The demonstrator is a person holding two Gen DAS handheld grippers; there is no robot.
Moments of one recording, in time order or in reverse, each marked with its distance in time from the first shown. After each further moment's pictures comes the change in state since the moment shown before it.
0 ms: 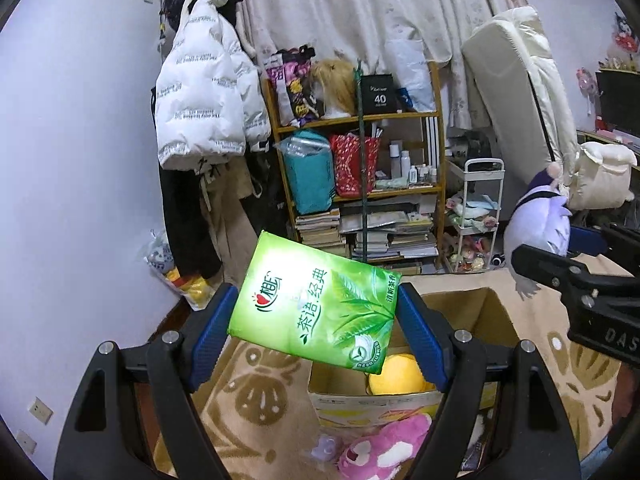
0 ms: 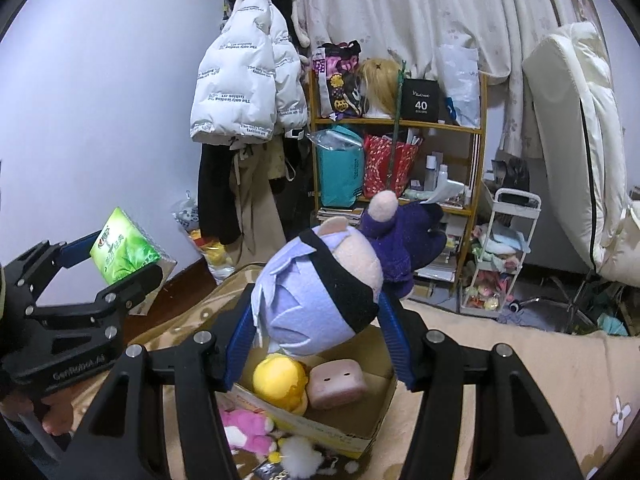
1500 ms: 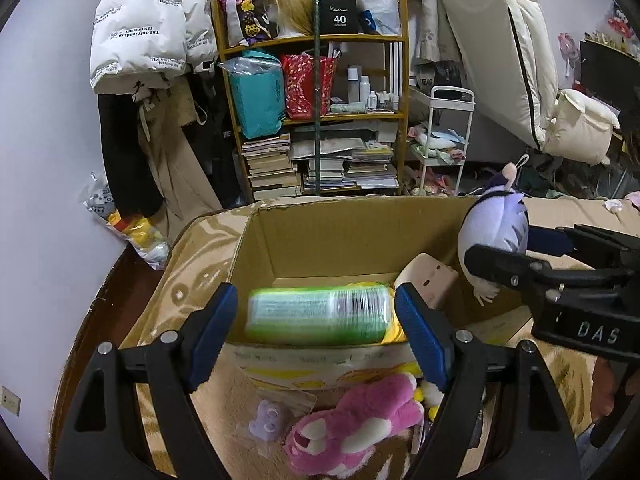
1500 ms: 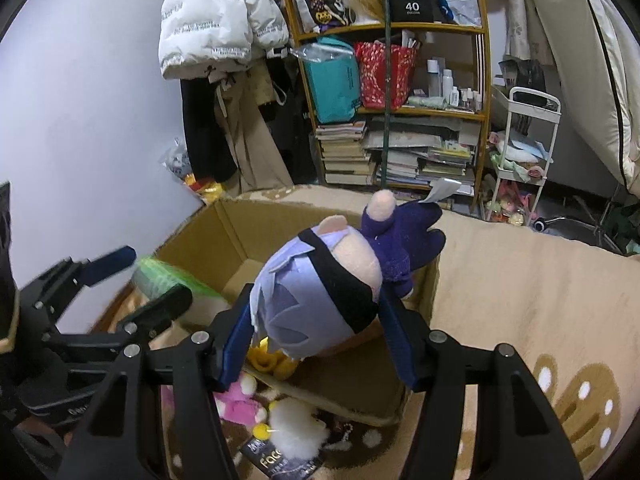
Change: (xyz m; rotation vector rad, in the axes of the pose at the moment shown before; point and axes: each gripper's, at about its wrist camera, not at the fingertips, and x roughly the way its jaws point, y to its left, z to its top) left arm 0.084 -0.030 -0.067 0.018 0.227 -0.166; right arm 0.084 -0.026 -0.069 0.130 0.269 0.055
